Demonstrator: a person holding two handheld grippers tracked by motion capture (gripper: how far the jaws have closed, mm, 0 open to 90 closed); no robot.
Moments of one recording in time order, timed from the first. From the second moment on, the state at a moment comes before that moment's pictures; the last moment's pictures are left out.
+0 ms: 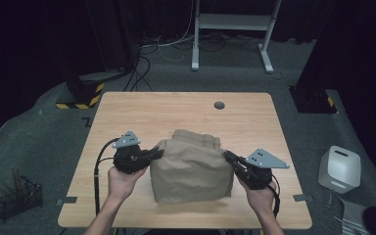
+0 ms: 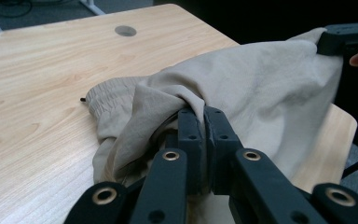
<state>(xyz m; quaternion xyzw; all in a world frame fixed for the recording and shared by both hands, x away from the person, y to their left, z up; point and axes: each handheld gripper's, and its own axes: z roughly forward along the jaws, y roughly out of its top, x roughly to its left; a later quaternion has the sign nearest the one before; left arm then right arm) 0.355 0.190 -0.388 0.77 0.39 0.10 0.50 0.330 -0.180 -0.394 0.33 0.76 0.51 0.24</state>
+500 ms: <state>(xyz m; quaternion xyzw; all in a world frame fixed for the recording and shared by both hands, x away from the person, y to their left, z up) 0.386 0.188 -0.385 0.77 0.39 0.12 0.48 0.354 -0.175 -0.391 0.34 0.76 0.50 0.26</state>
